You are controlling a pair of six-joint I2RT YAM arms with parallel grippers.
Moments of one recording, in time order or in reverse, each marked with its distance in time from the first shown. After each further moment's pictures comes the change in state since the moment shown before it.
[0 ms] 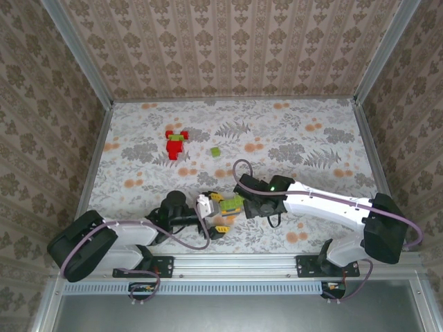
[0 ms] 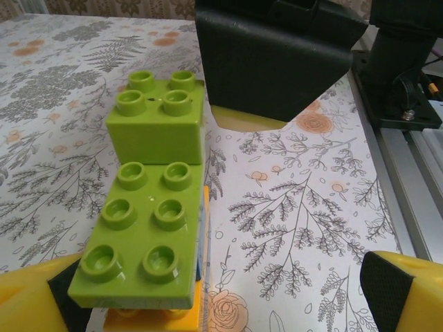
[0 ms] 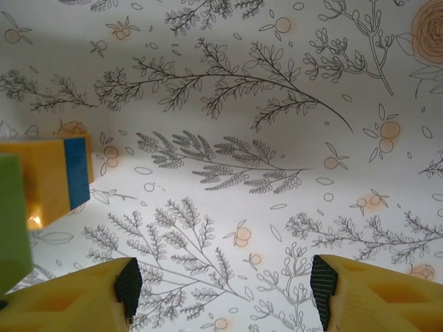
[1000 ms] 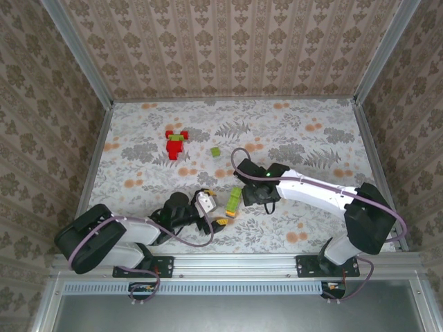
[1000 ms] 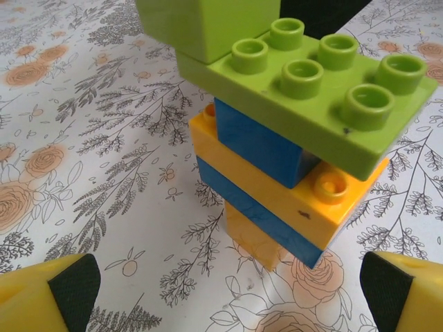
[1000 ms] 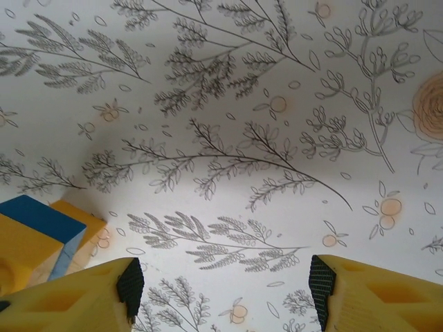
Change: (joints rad) left arm -0.005 0.090 -0.011 0.021 -0.262 -0.008; right arm -0.136 0.129 0.068 0.089 -0.025 -0.129
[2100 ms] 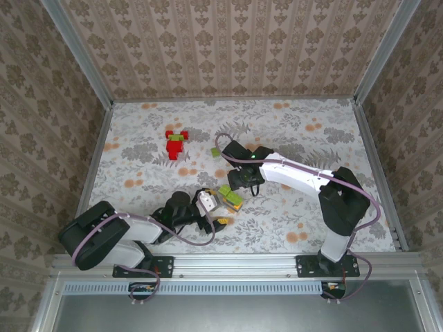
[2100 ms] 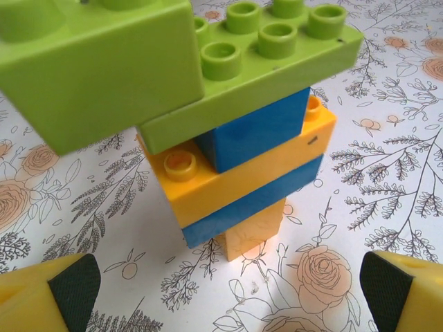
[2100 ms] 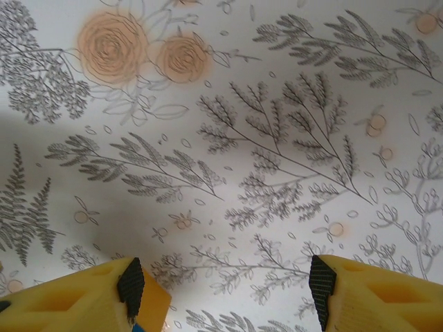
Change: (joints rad) left arm 0.000 0.035 0.016 0.003 -0.003 0.000; right arm -0.055 0.227 0.258 0.039 -0.040 -0.158
